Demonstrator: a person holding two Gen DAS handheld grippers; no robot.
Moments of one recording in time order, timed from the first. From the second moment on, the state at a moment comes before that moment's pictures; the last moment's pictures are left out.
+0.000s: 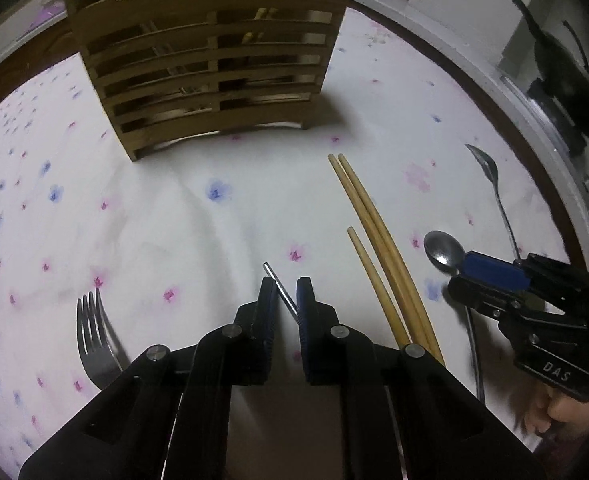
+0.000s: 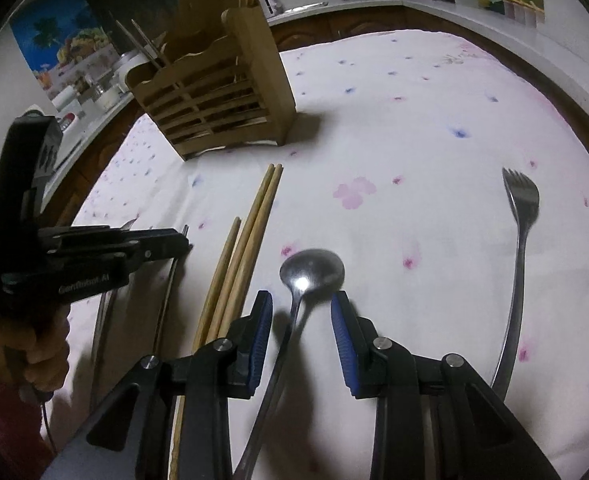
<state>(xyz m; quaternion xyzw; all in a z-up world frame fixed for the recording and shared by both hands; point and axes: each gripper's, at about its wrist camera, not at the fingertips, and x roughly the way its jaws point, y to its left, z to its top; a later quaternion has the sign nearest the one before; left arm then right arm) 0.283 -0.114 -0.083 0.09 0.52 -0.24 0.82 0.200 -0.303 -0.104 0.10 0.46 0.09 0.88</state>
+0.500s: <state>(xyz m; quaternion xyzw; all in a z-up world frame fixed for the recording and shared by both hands) 0.261 -0.125 -0.075 0.08 0.48 -0.24 0.84 0.193 -0.300 -0.091 0.10 0.44 0.11 0.89</state>
